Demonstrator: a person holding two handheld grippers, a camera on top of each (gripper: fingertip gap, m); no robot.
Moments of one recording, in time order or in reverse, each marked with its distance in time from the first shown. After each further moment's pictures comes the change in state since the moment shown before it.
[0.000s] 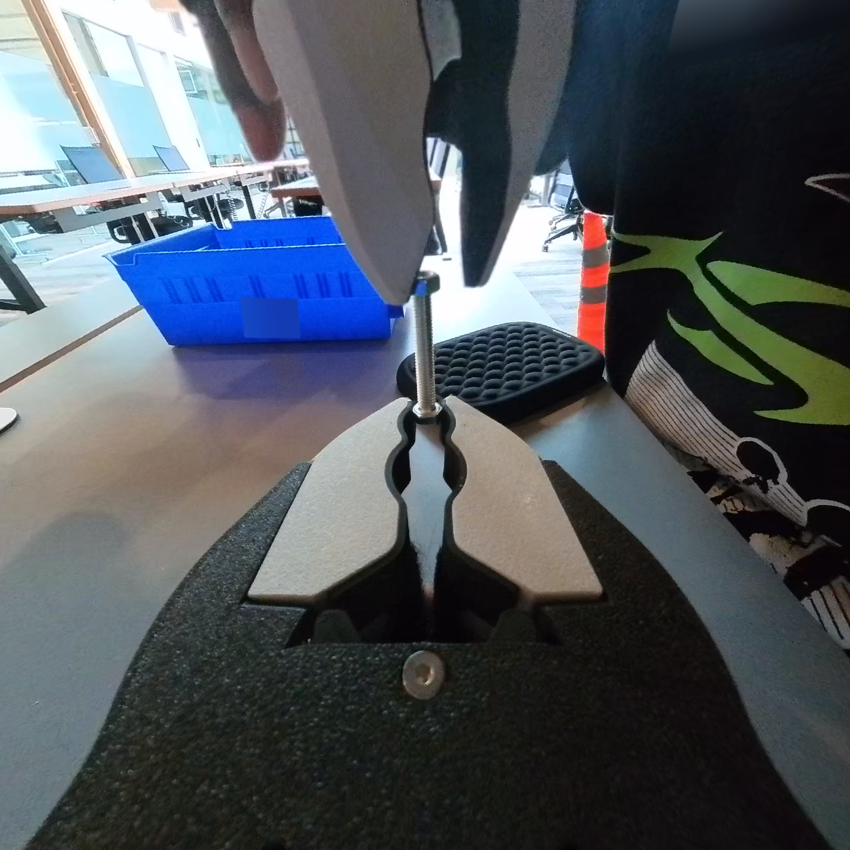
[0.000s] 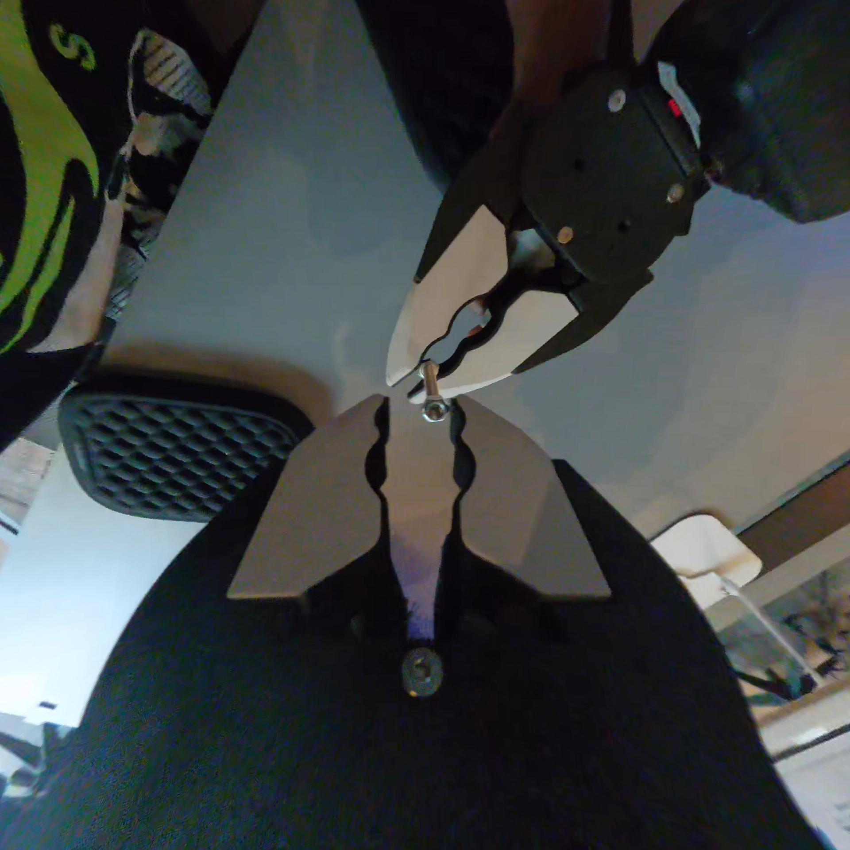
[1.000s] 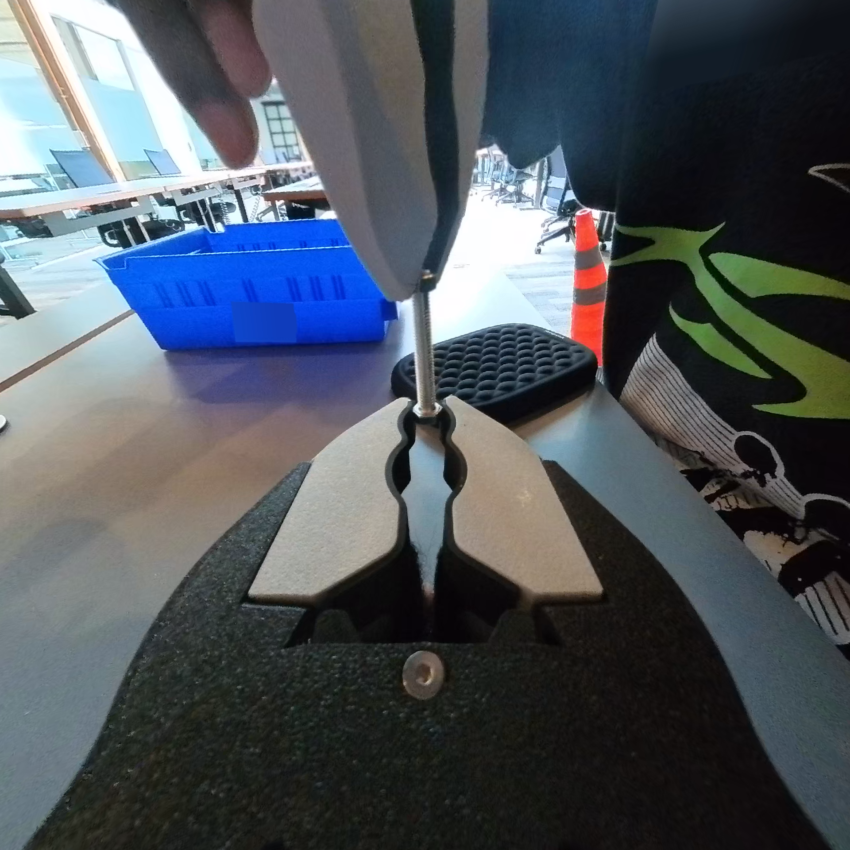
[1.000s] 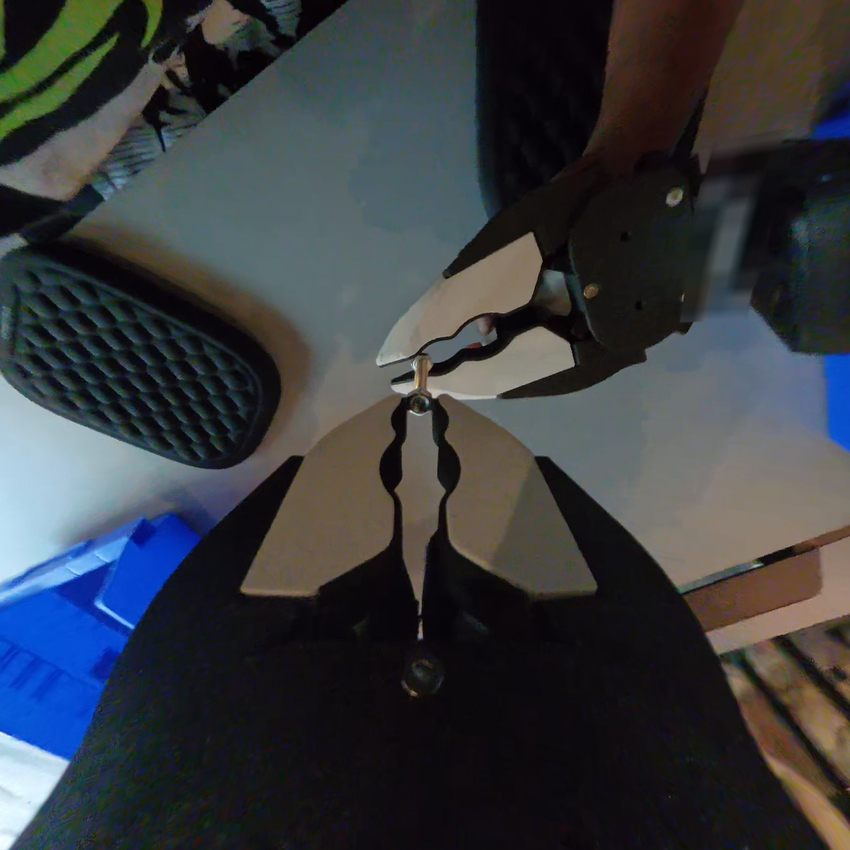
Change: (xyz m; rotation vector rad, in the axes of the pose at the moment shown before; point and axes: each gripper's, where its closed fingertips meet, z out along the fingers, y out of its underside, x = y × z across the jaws) left arm 0.003 -0.001 0.000 0.006 0.017 0.002; right arm 0.005 0.001 0.002 0.023 -0.076 -0.349
